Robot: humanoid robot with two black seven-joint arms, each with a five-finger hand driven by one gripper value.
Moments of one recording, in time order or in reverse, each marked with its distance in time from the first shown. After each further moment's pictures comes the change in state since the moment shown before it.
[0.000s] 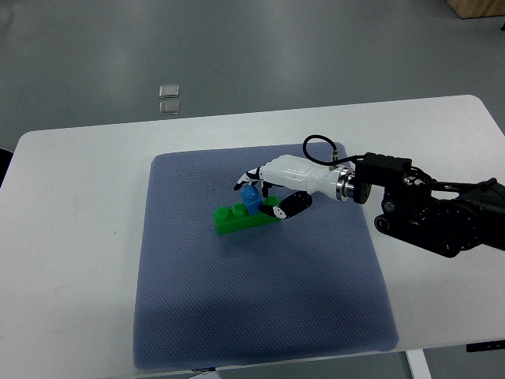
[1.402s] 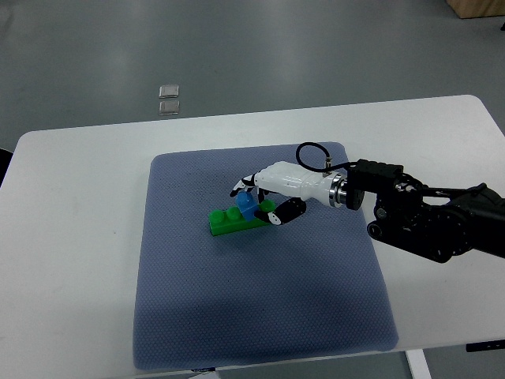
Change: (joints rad) left arm 0.000 0.000 0.000 0.000 0.000 0.000 0.000; right arm -0.009 0.038 -0.015 -0.021 -0.004 -0.002 -0.016
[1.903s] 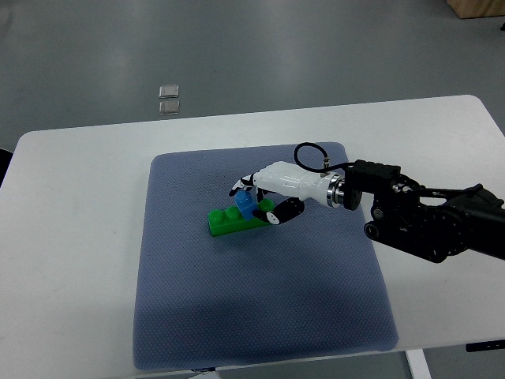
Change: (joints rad) left arm 0.000 0.000 0.000 0.000 0.000 0.000 0.000; right arm 0.000 0.017 -0.001 -0.023 -0.001 -0.002 -0.001
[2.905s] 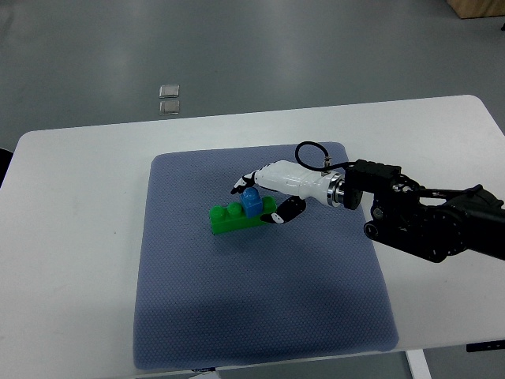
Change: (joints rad) left arm 0.000 0.000 0.000 0.000 0.000 0.000 0.000; right arm -0.001 0.000 0.003 0.002 0.016 -0.007 -0.022
